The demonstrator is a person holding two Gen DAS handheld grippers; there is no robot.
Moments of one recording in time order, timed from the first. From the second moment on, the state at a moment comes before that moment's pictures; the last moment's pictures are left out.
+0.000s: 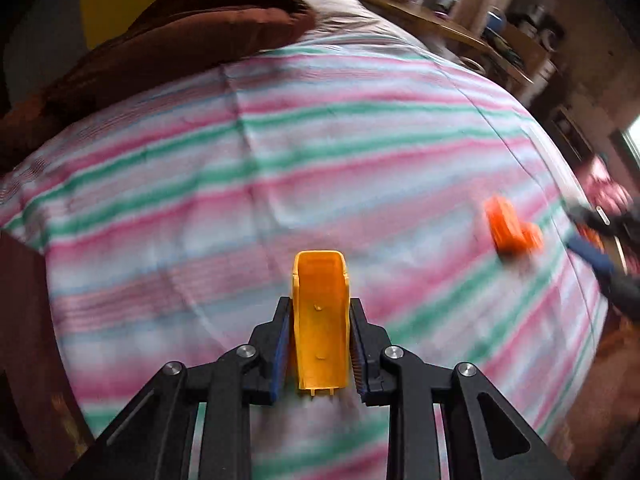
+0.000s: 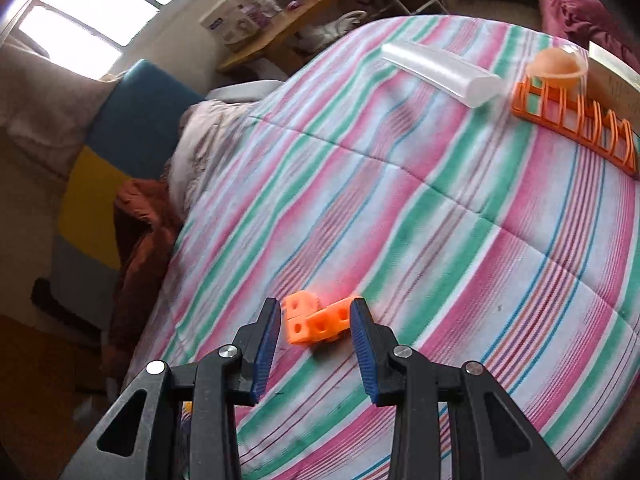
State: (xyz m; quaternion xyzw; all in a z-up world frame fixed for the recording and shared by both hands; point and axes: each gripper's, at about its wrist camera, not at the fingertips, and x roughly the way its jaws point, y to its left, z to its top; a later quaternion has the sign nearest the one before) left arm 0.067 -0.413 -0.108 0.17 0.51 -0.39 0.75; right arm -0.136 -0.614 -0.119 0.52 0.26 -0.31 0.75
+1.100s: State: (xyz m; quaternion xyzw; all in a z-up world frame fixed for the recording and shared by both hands) left arm -0.022 -0.273 -0.040 0.07 0.47 -0.45 0.76; right arm -0.059 -0.593 -0.141 0.34 0.40 -0.32 0.79
